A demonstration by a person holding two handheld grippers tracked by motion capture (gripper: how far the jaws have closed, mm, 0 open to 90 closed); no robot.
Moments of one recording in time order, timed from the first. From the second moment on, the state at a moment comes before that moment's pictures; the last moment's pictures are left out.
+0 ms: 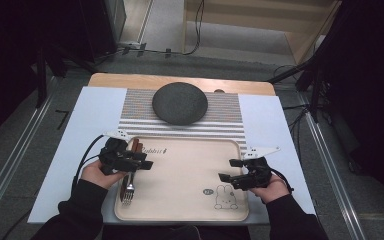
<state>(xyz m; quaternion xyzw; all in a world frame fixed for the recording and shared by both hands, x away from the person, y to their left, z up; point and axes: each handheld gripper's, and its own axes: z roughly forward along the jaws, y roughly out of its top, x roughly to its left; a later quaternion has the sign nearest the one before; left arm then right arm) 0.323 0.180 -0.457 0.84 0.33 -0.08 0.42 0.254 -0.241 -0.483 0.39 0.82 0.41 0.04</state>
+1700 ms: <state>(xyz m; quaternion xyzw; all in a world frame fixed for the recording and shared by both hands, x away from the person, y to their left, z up) 0.328 0.209 -0.444 0.81 0.33 -0.04 0.48 0.250 -0.245 -0.484 0.40 0.82 0.41 0.04</state>
